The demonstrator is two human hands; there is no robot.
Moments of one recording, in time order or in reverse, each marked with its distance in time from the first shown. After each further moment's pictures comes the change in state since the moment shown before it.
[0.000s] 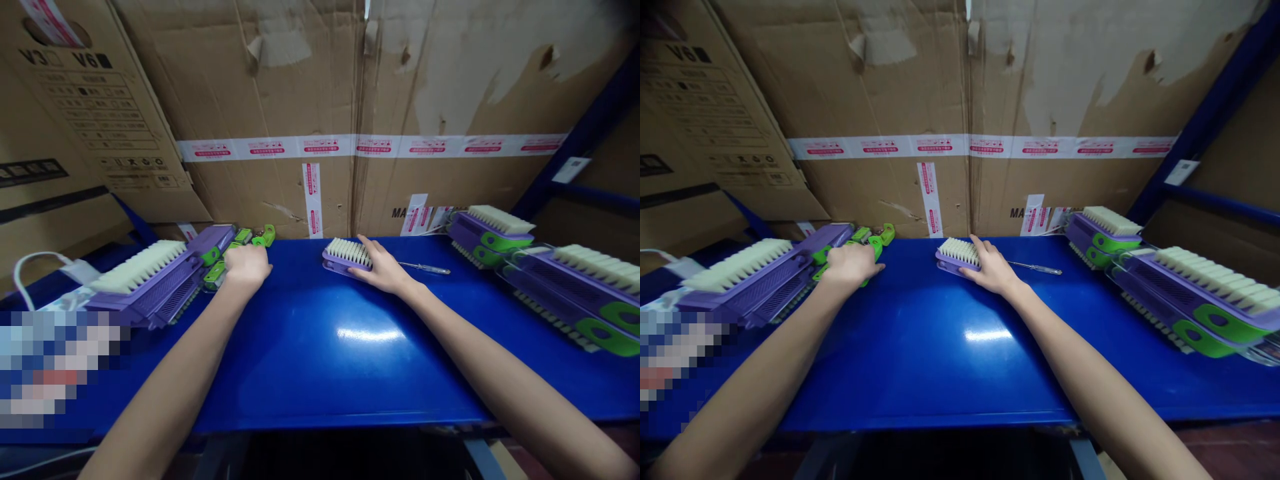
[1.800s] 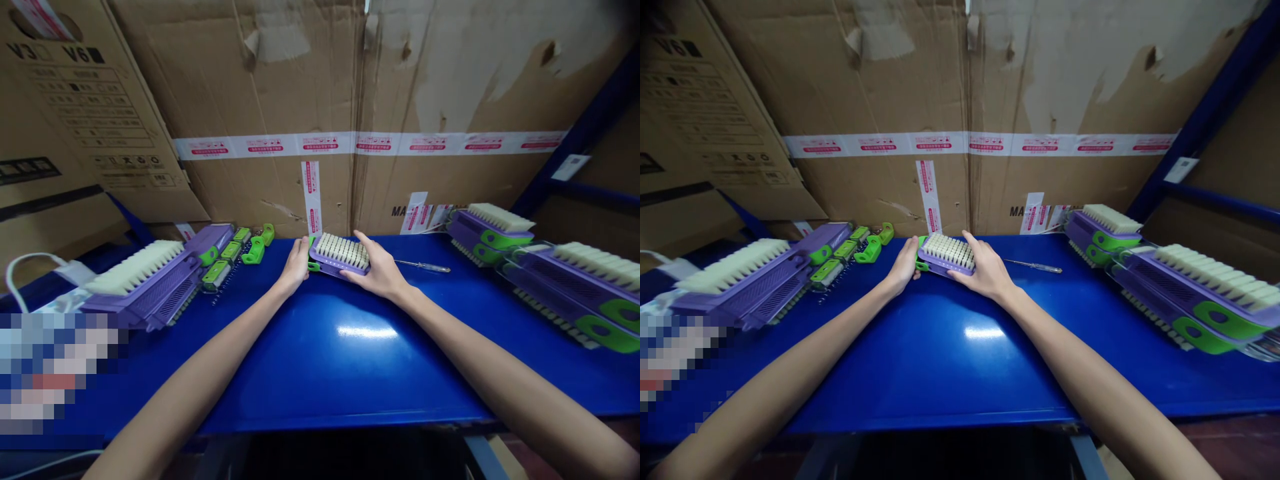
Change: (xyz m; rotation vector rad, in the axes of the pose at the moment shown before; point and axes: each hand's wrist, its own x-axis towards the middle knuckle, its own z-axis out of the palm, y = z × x) left_hand 0.015 0.079 0.059 -1.677 0.031 0.145; right_hand -0.005 -0.020 0.004 0.044 0.239 -0.176
